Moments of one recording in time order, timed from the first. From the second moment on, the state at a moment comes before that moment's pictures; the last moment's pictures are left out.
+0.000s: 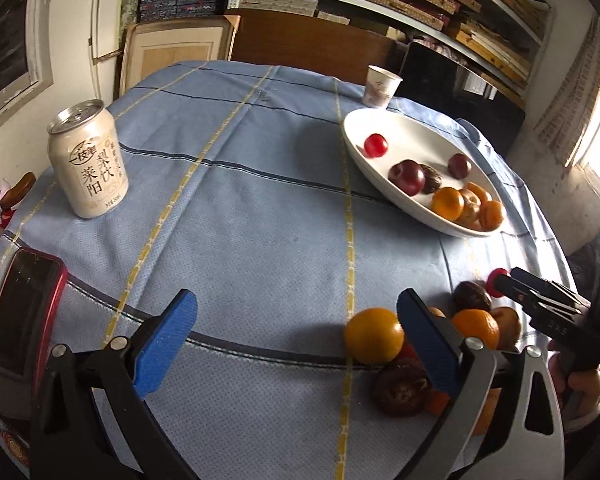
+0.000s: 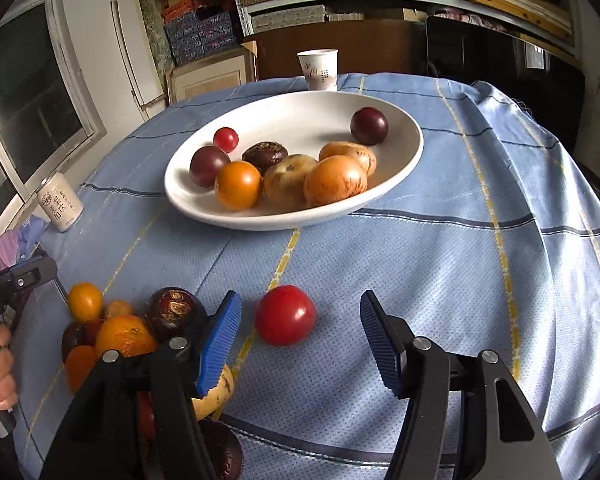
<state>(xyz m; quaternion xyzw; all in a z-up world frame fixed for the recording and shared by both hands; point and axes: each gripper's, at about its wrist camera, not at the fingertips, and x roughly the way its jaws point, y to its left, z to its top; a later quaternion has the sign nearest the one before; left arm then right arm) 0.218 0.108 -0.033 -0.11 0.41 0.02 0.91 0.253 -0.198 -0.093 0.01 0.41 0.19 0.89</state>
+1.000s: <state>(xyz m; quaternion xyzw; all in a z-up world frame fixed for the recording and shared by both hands) 0.223 0.082 -0.048 -0.10 0.45 -0.08 0.89 0.258 -0.204 -0.097 0.04 0.41 0.19 0.89</state>
